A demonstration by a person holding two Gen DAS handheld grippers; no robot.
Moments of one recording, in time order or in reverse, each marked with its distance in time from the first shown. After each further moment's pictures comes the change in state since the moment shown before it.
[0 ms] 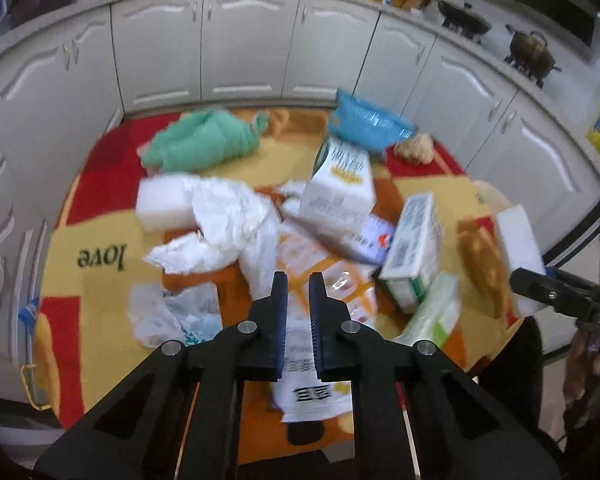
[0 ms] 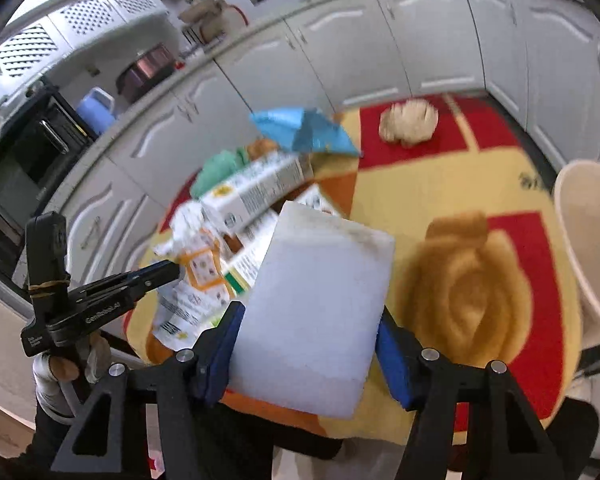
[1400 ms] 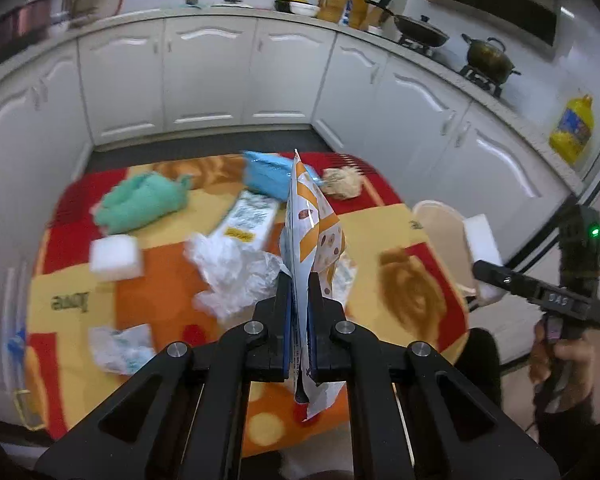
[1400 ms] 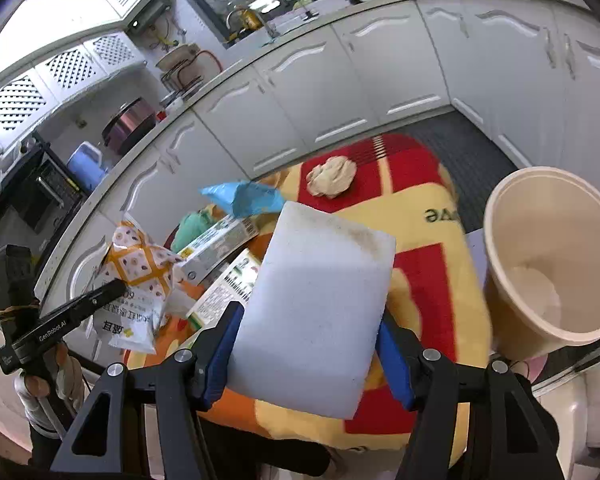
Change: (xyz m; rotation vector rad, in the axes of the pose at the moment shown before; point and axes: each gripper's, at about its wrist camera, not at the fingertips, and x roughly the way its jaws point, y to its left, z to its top) left arm -0.036 -0.060 0.032 0.055 -0.059 -0.120; right arm -0.061 -0.069 0.010 0.108 -0.118 -0.021
